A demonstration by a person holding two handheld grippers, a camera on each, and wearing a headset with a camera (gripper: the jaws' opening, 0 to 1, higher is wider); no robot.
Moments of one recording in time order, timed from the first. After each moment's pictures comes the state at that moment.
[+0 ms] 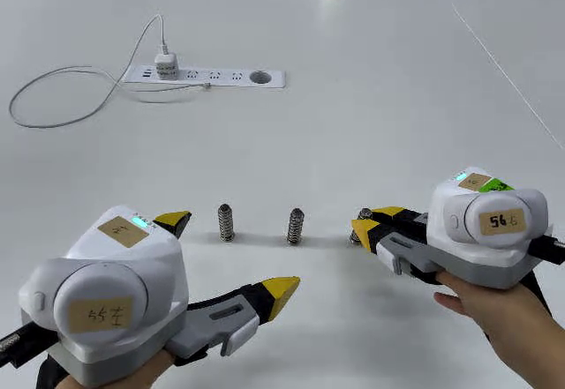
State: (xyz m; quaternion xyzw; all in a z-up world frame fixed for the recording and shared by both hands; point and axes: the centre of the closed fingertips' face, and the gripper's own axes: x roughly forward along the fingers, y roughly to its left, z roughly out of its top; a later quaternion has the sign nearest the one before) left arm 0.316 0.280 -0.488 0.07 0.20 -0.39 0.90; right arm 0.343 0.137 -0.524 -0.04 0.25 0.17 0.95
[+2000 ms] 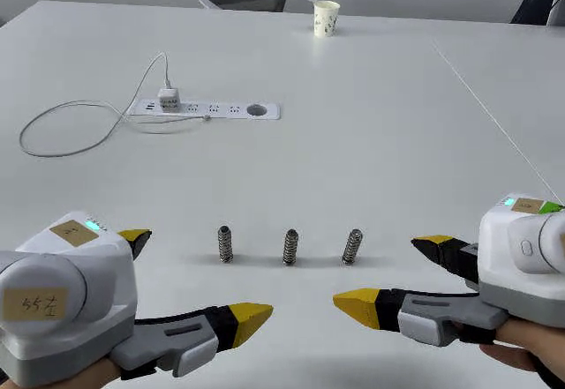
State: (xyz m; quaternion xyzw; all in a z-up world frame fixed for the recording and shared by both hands) left arm 0.307 0.313 -0.472 0.06 0.22 -0.40 0.89; right arm 0.276 0.151 -0.482 0.00 0.28 0.23 0.93
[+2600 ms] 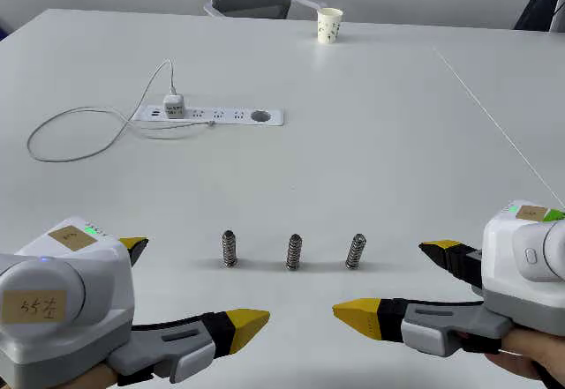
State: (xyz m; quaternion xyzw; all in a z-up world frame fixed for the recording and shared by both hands) left arm 0.307 0.318 -0.473 0.06 0.22 -0.39 0.89; right arm 0.274 0.151 -0.481 0.00 0.28 0.23 0.93
